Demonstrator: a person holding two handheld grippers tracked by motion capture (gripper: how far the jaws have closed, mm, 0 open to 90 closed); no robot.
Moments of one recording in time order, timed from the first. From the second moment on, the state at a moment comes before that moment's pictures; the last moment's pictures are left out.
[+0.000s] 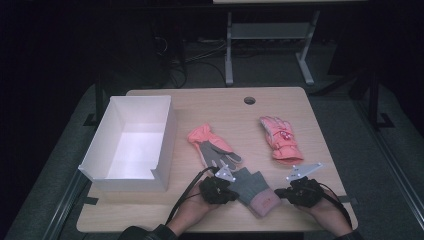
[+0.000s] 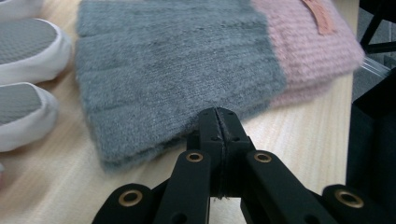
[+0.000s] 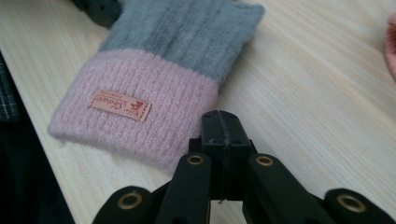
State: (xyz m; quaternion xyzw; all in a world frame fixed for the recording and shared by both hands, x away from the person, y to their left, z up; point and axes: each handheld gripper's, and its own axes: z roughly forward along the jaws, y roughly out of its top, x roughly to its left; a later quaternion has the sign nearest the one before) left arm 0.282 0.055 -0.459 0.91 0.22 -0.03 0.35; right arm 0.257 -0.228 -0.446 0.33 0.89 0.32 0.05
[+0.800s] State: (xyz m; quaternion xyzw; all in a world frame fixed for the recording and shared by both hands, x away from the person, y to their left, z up) left arm 0.315 0.057 -0.455 0.90 0.24 -0.02 0.36; right arm 0.239 -0.193 -0.448 0.26 0.91 0.33 0.00
